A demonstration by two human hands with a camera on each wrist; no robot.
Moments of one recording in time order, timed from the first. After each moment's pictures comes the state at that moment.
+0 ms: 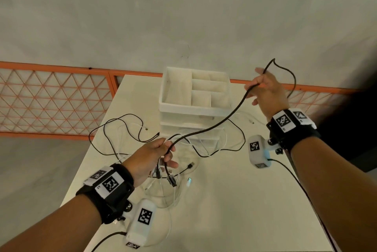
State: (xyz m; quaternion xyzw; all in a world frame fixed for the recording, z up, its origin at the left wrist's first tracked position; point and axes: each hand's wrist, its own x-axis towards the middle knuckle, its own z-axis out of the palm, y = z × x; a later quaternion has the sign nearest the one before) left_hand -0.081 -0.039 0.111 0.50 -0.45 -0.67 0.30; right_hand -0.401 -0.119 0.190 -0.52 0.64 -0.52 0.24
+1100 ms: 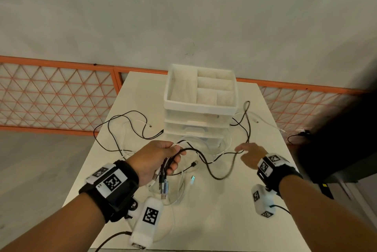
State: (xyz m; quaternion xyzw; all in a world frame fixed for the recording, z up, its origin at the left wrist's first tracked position) left_hand -0.084 -0.033 0.123 0.50 -0.40 -0.72 0.27; right_hand -0.409 -0.074 0.046 -0.54 0.78 0.02 0.30
